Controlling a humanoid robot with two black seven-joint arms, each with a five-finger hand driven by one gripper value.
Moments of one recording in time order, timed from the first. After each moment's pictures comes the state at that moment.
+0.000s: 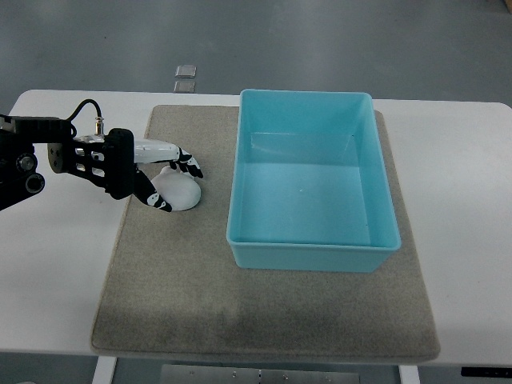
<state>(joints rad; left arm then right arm) -1.01 0.76 -0.20 -1.25 1.40 -0.26 -0.23 0.00 0.00 0.06 0.12 -0.11 0.19 0.03</state>
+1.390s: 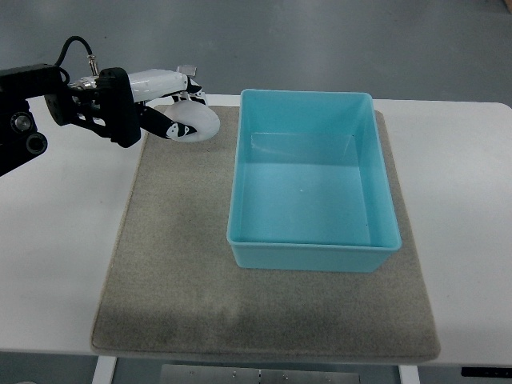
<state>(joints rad) -1.07 0.73 -0.33 -1.26 1.39 -0.12 -0.23 0.00 0.00 0.06 0.12 -0.11 0.19 0.03</state>
